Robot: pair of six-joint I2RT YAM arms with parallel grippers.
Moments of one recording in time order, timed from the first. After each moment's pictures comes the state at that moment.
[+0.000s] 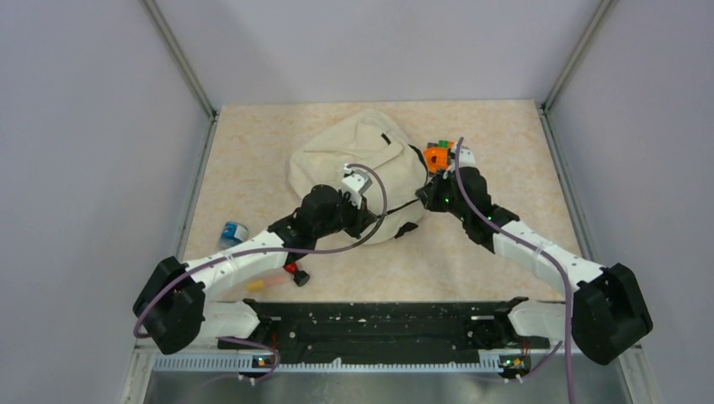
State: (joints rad) left arm -0.76 1.26 0.71 0.15 0.17 -0.21; right arm 0.52 1.19 0.70 0.05 0.06 0.55
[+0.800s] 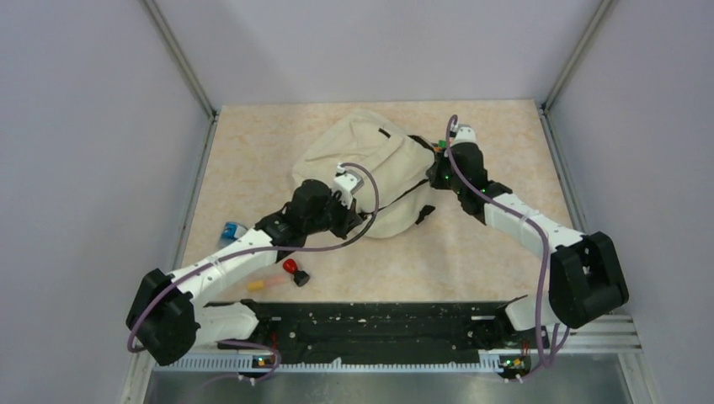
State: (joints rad) left arm -0.68 1.18 0.76 -0.11 0.21 -0.10; right arm 0.41 1.40 0.88 0.03 0.12 0.39
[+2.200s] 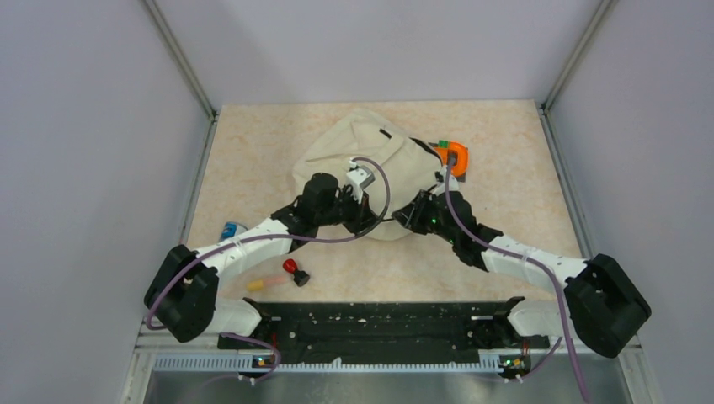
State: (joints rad) left arm -0.68 1.35 0.78 0.10 0.44 -0.18; right arm 0.68 1.22 0.54 0.26 0.02 0.84
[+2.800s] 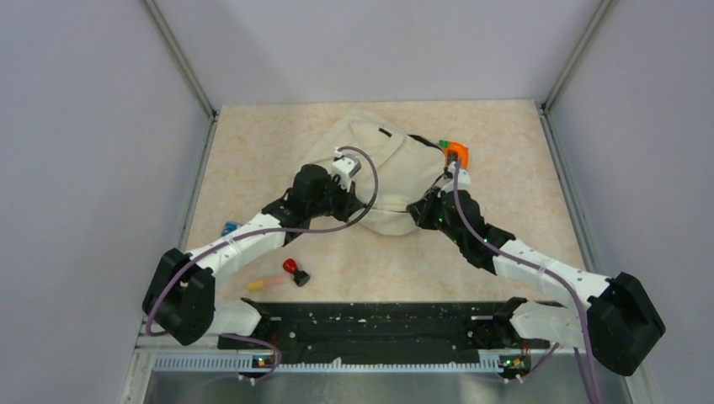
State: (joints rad) left arm -0.59 1.33 0.82 0.02 0.30 -0.11; right arm 0.69 1.11 0.58 0.13 0.18 0.71
